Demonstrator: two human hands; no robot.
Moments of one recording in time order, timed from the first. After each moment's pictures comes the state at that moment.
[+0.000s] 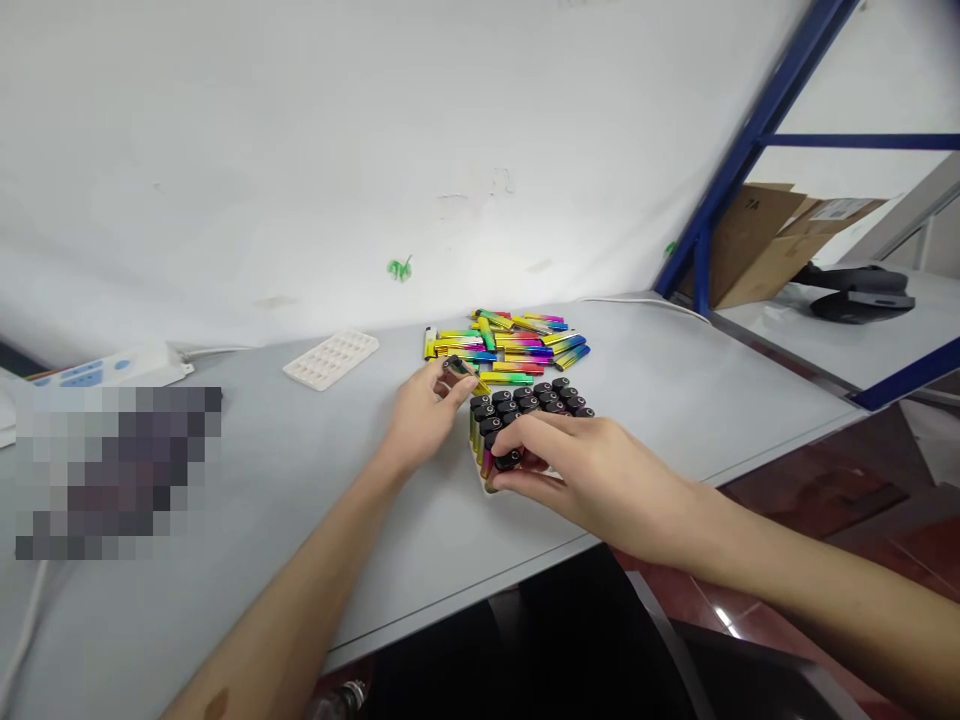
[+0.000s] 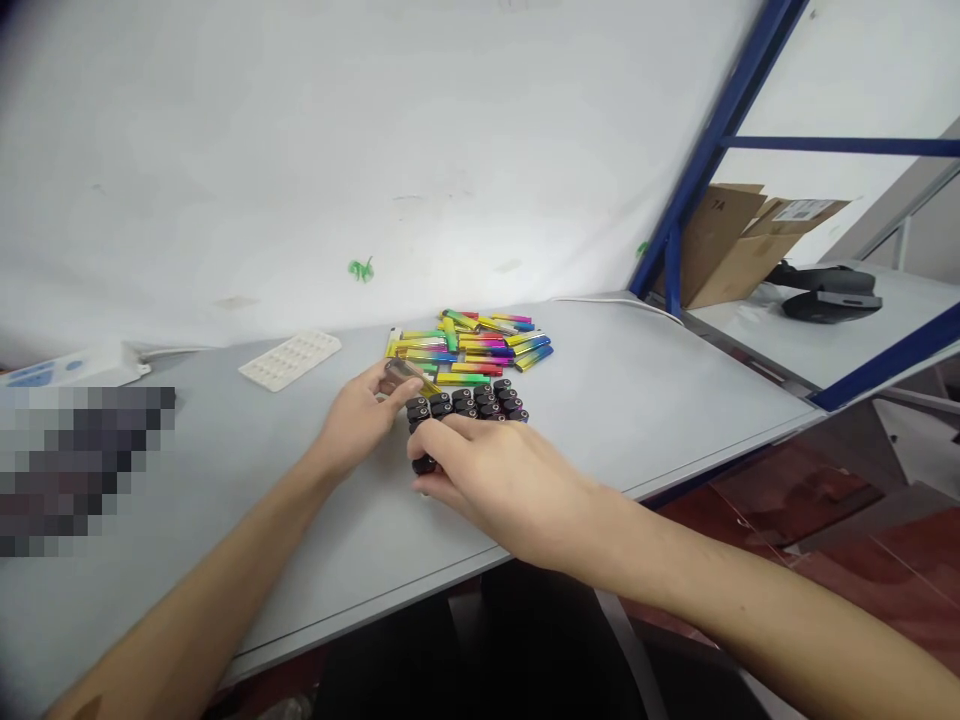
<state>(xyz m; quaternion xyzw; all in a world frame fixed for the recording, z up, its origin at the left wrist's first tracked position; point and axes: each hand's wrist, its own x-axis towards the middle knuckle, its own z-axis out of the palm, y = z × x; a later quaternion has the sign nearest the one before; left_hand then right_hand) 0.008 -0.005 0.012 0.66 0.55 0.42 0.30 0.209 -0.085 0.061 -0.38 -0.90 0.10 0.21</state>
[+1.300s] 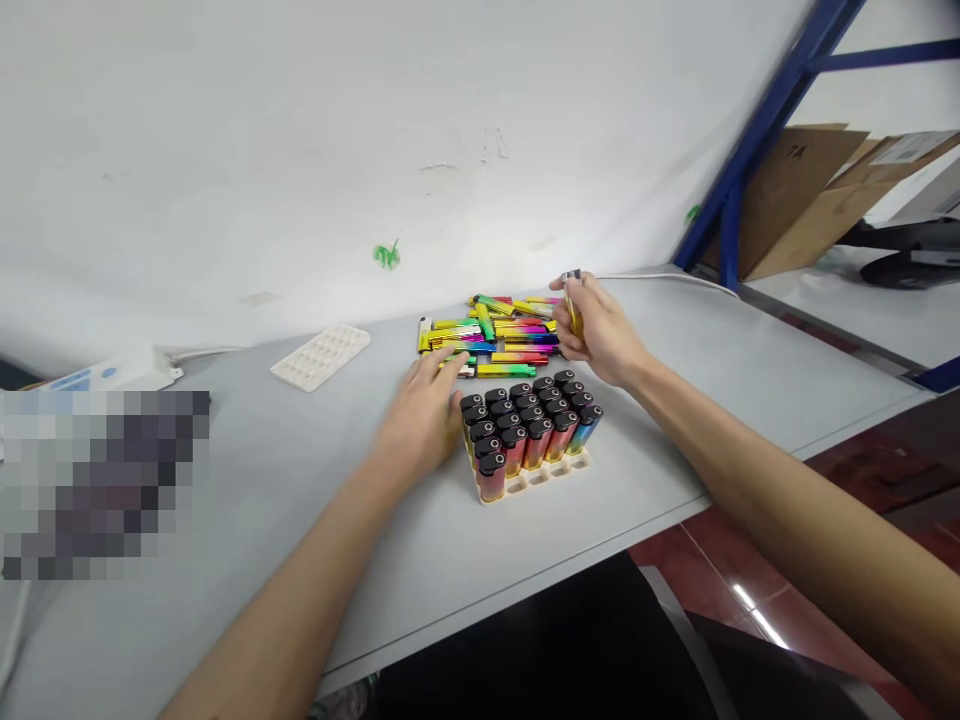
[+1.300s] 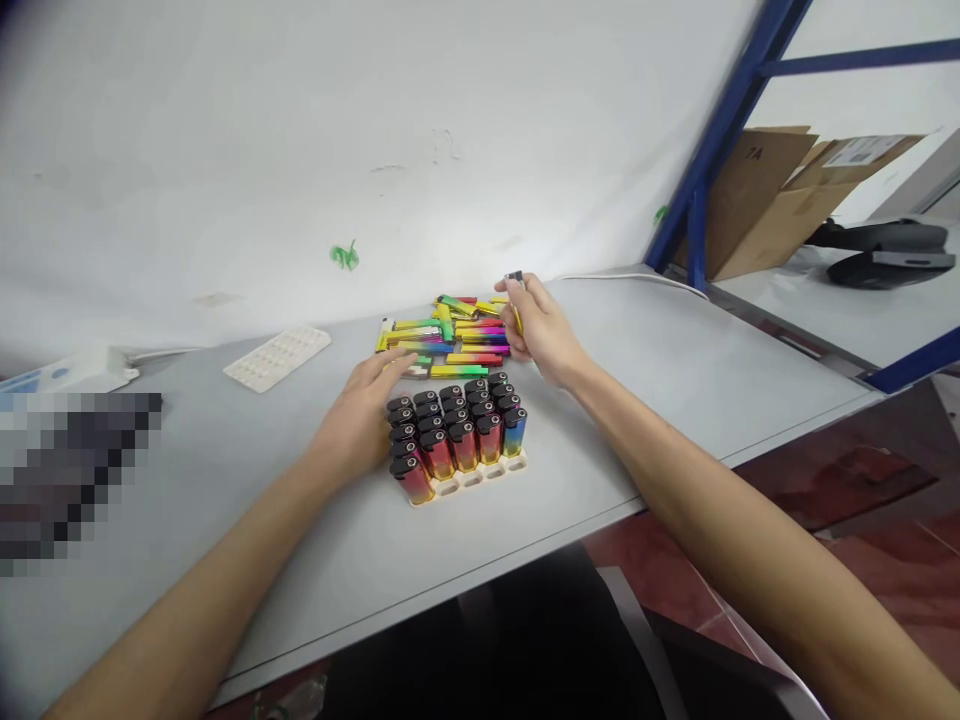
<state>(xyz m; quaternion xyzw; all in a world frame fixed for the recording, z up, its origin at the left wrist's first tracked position) 0.004 0.005 -0.003 0.79 0.53 0.29 0.12 0.245 0.061 0.035 -0.39 -0.56 0.49 0.55</state>
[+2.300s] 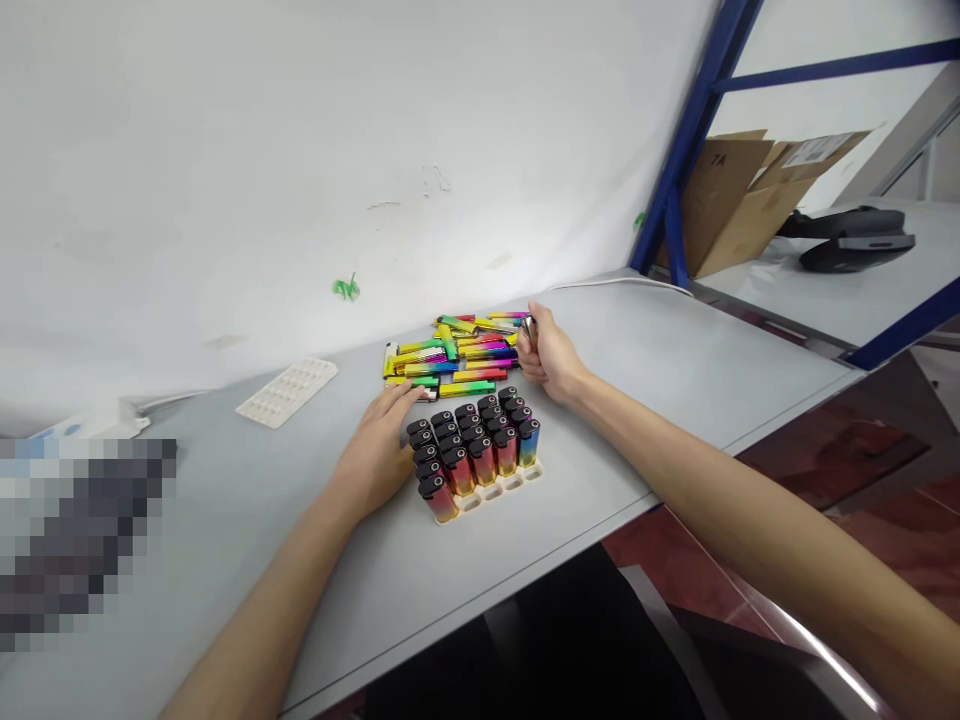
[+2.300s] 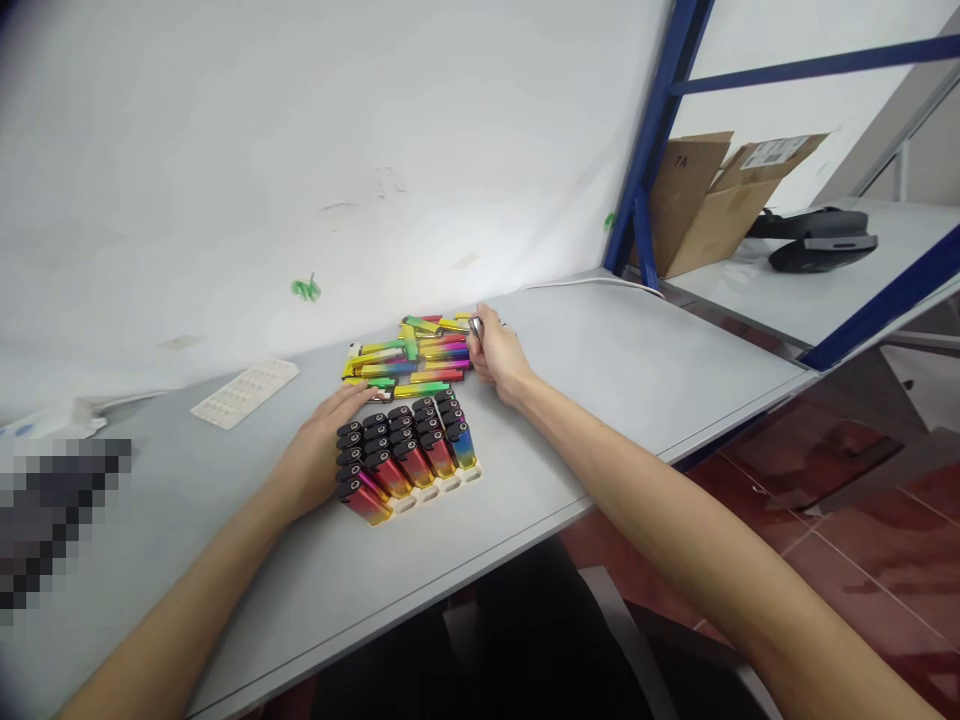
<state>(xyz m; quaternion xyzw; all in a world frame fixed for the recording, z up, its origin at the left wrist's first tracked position) -0.010 0.008 -0.008 0.79 0.56 0.22 0.15 0.248 0.072 0.014 -0.44 -0.41 0.58 0.54</state>
